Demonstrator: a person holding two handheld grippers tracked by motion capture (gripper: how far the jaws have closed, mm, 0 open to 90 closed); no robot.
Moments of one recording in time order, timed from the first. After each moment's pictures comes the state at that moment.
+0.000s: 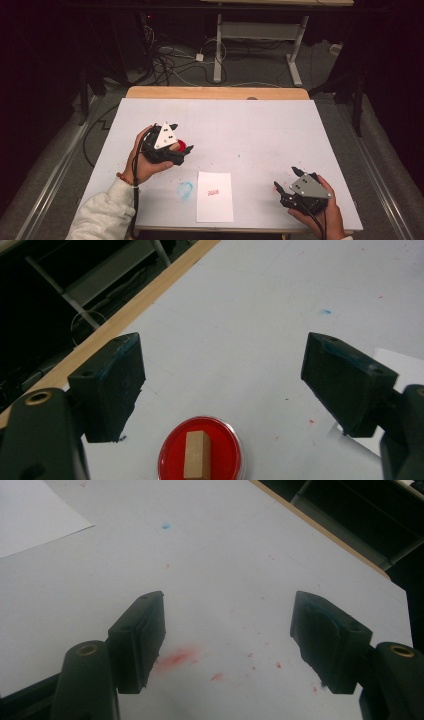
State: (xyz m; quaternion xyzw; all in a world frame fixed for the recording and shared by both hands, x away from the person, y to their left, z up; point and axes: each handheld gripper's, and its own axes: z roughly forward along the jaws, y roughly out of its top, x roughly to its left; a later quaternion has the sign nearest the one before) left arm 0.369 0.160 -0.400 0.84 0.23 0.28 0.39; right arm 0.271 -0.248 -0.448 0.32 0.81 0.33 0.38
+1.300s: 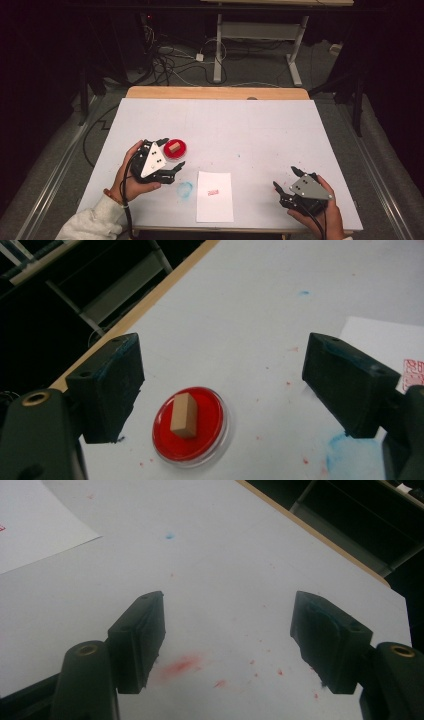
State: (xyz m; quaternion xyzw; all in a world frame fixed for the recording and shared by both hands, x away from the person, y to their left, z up) left arm 0.321 0.181 -0.423 0.83 0.20 0.32 0.40; right arm 0.268 -0.246 -0.445 0.31 0.80 0.34 0.38
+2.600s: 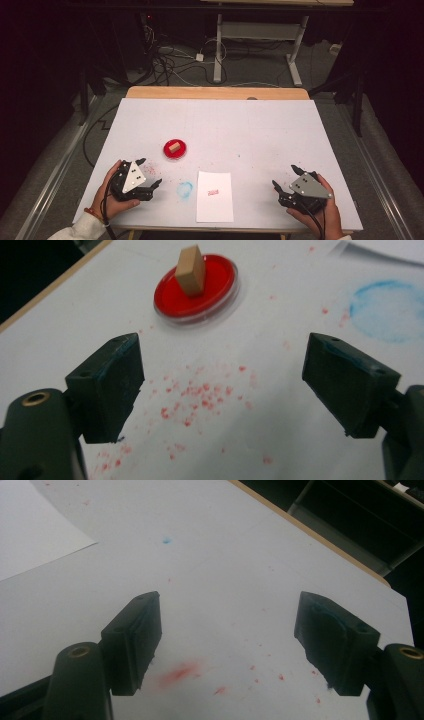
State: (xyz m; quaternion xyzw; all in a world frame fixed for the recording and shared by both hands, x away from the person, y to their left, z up) left arm 0.300 0.243 -0.482 0.85 0.28 0.29 0.34; right arm 0.272 -0.245 -0.446 0.32 0.80 0.35 0.38
